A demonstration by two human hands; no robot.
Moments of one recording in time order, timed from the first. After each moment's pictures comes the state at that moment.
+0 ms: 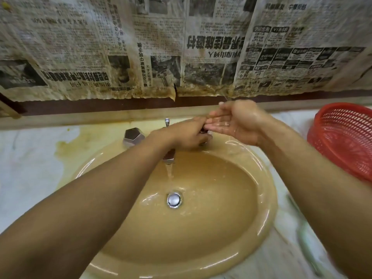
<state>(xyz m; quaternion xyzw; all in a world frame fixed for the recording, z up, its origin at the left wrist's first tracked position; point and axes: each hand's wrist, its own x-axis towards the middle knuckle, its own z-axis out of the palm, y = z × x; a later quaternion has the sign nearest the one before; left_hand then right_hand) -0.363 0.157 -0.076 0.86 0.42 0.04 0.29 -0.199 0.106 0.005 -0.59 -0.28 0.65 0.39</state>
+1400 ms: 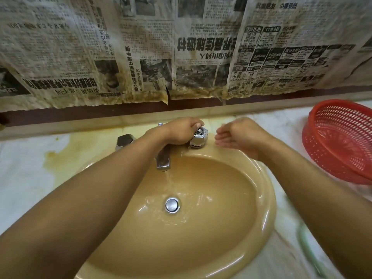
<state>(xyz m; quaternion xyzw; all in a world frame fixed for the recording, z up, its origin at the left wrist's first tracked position) -0.355 0.179 -0.071 0.81 0.46 0.02 0.36 -0.178 0.101 -0.032 -0.70 -0.33 0.53 0.33</state>
